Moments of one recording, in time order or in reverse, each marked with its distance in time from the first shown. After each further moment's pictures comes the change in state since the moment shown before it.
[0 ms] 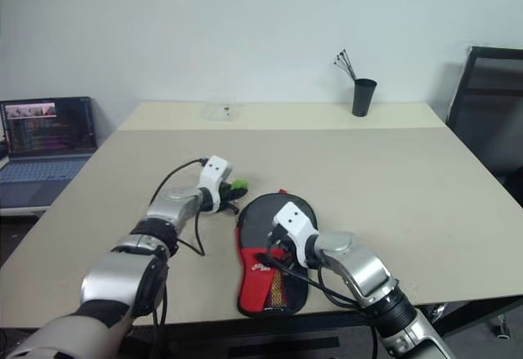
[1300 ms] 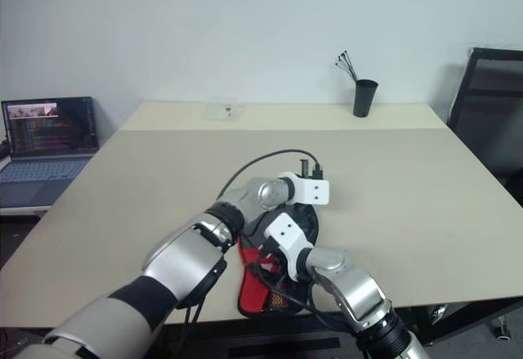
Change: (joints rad) left arm -0.203 -0.326 -0.471 0.144 0.606 -0.562 0.402; right arm 0.125 0.087 0.033 -0.099 -0.069 0.018 -0.072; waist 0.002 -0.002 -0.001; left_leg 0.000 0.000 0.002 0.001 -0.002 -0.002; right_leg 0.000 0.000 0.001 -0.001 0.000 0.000
